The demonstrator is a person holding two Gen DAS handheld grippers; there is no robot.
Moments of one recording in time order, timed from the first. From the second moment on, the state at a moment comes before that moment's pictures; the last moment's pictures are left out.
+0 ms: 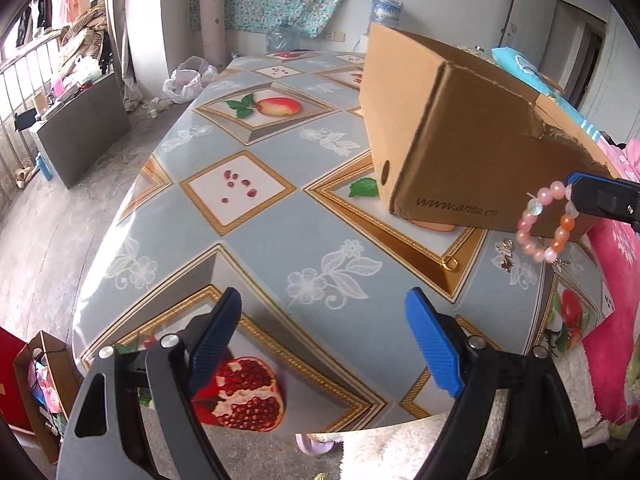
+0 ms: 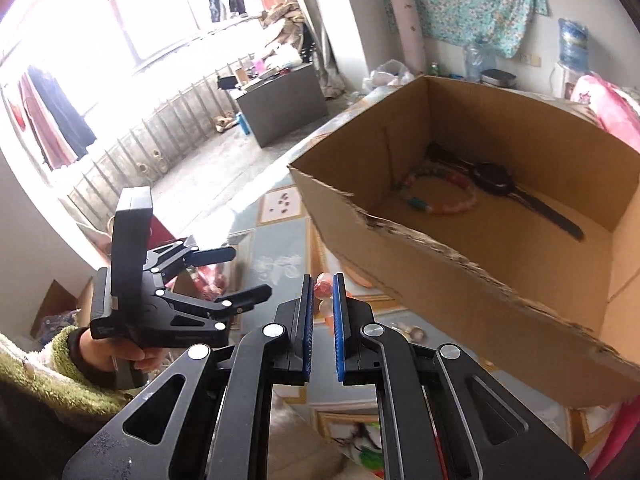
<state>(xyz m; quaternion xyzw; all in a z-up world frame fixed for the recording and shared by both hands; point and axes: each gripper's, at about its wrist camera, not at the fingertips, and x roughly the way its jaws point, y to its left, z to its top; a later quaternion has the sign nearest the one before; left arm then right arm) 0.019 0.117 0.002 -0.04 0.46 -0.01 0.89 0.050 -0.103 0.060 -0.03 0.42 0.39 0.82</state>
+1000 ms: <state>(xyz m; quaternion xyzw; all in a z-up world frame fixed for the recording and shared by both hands) 0.004 0.122 0.011 -0.04 0.45 0.00 0.89 0.063 -0.072 -0.013 -0.15 0.45 0.31 0.82</state>
